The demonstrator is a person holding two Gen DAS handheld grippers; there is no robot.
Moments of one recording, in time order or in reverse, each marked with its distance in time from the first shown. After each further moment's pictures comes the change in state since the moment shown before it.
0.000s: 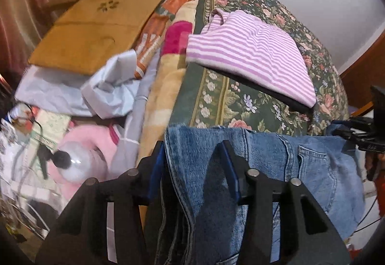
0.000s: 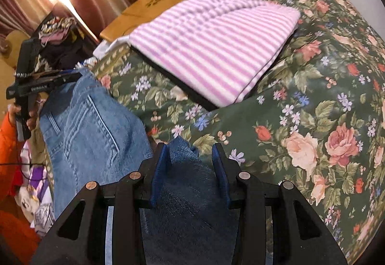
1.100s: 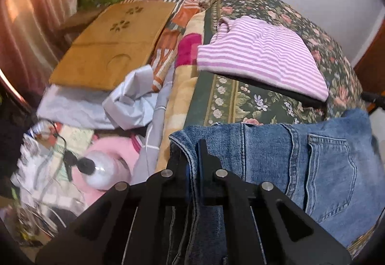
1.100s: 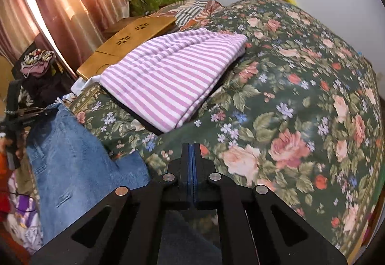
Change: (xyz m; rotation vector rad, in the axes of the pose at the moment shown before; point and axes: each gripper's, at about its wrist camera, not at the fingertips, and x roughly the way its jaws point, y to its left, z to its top) left arm -0.017 -0.018 -0.010 0.114 -0.094 0.174; right arm -0.052 -0.041 -0.006 0.104 -0.208 -0.135
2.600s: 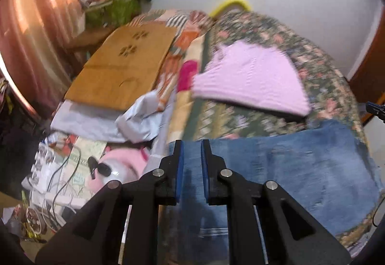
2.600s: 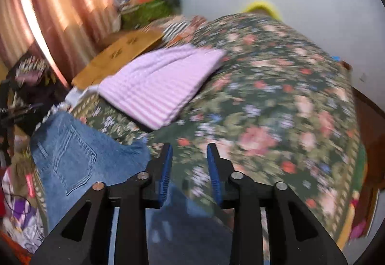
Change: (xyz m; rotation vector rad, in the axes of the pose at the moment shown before) left arm -0.076 -0.021 0.009 0.010 -0.113 0.006; right arm -0.076 -0.010 -0.027 0.032 -0.108 -0.117
